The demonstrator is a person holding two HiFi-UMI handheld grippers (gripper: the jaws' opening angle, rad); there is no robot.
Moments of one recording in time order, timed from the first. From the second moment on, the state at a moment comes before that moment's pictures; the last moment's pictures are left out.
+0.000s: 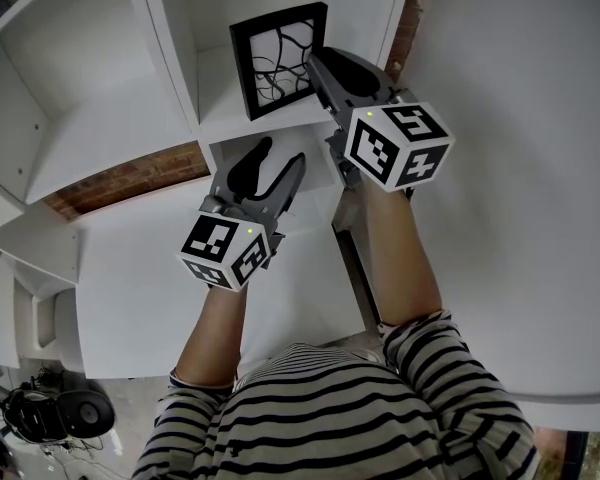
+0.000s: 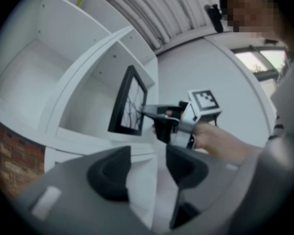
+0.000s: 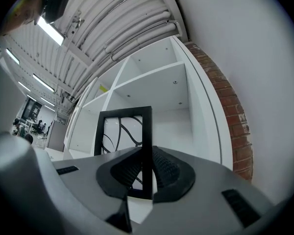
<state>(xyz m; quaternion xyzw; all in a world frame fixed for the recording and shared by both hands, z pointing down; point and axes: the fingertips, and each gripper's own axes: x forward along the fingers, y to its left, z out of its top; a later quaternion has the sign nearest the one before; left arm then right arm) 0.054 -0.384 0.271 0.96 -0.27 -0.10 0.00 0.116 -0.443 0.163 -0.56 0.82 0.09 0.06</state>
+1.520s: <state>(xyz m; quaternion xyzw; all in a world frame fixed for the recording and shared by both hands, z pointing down) 0.073 -0.396 0.281 0.97 -0.24 -0.09 0.00 0.130 -0.476 0.185 -0.59 0.80 0.06 0.03</state>
